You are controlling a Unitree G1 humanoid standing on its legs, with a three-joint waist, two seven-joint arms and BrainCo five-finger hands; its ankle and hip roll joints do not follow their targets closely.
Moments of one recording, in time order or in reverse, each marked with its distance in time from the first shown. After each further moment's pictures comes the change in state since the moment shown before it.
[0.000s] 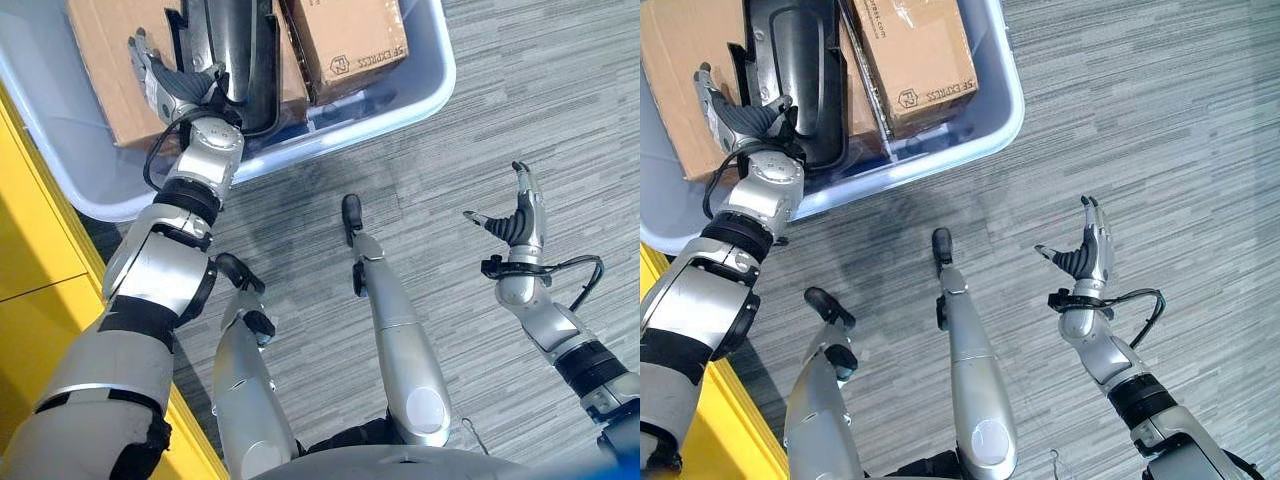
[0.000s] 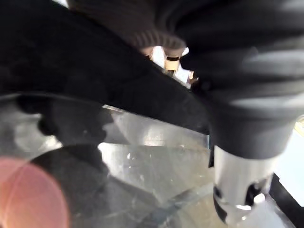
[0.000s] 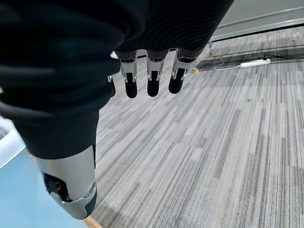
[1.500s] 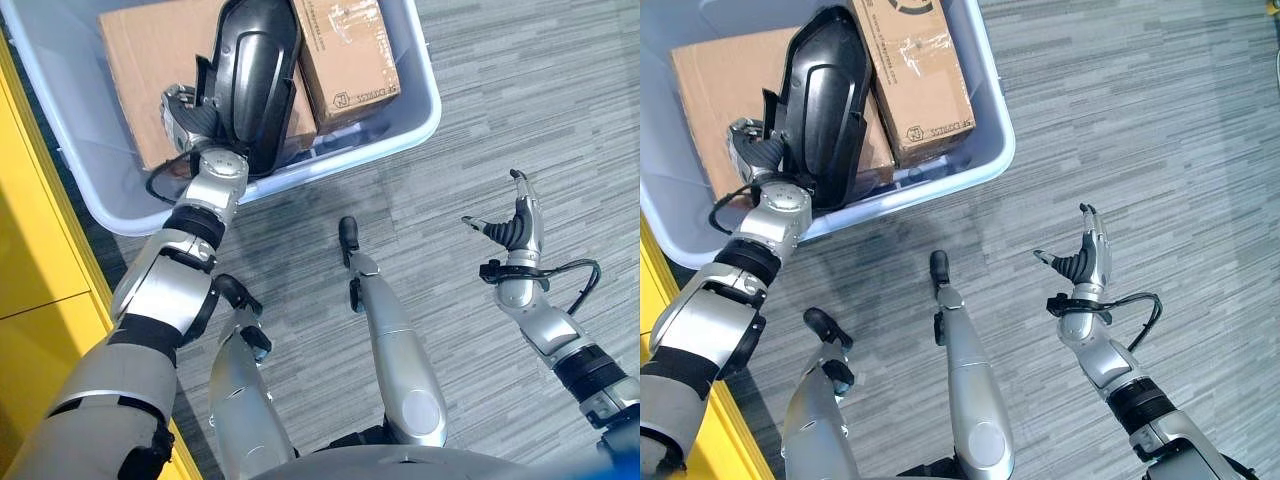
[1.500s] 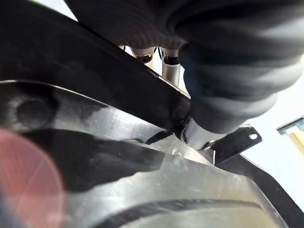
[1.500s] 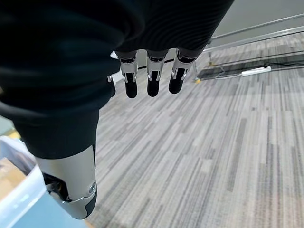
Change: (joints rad) left arm 0.164 -0.026 0.057 -0.087 -0.083 -0.053 -0.053; right arm 0.031 0.009 -0.001 -0.022 0.034 0.028 0.012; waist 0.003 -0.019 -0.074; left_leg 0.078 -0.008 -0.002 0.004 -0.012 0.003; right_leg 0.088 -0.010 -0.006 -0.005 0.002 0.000
